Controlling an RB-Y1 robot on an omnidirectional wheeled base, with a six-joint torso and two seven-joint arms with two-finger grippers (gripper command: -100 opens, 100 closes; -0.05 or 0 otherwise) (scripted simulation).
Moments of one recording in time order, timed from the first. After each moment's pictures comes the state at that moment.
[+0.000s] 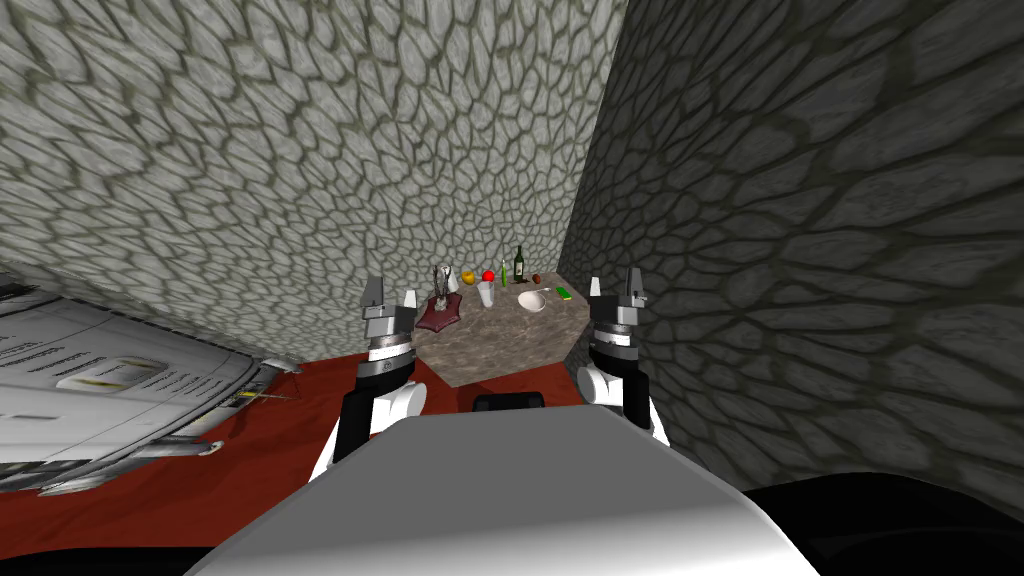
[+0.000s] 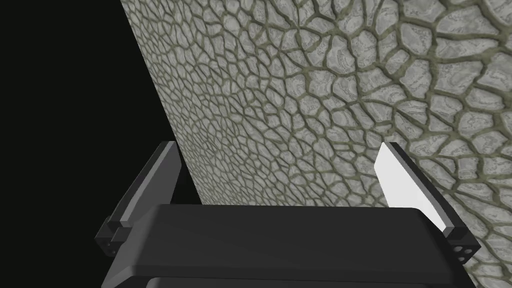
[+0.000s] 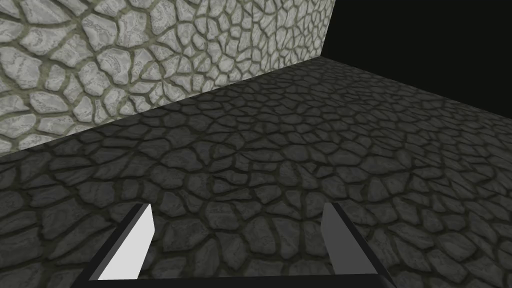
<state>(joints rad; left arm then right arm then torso) 0.52 0.04 0.00 -2.37 0.09 -0.40 -0.15 0.47 0.01 0.03 -2.38 -0.09 -0.46 -0.06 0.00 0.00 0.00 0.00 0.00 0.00</state>
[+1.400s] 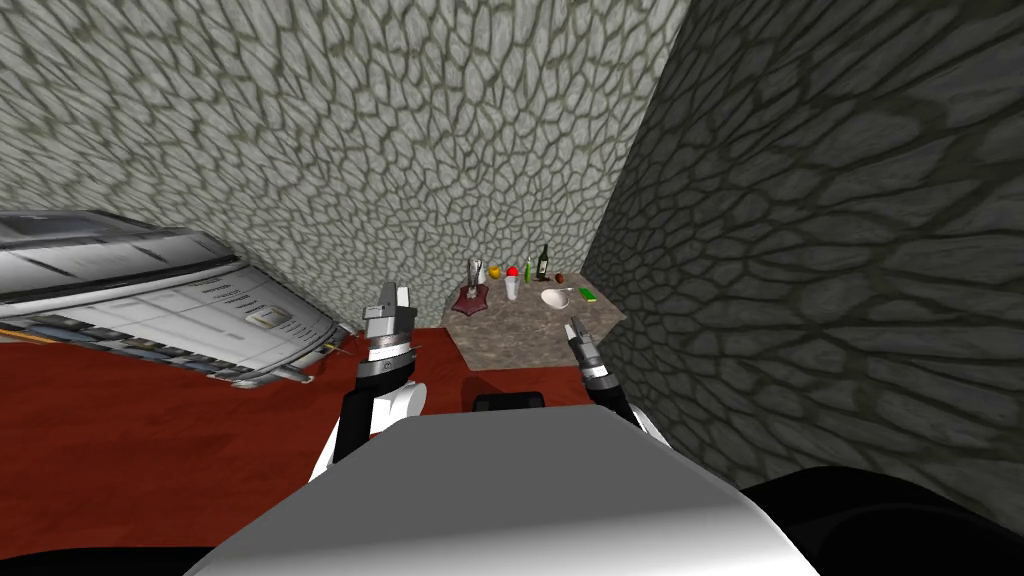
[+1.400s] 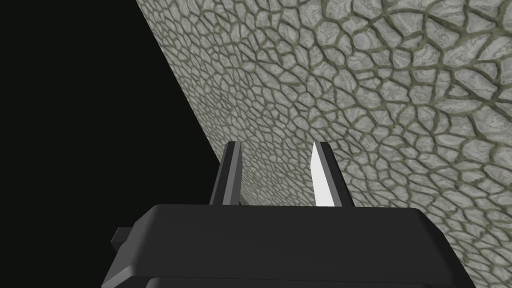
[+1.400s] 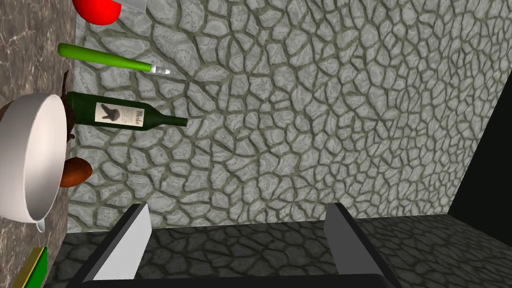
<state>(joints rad) 0.52 0.04 0.00 -2.38 0.09 -0.40 -0.15 0.65 -0.31 0.14 -2.06 -0.01 -0.51 0.01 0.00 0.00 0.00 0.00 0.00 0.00</state>
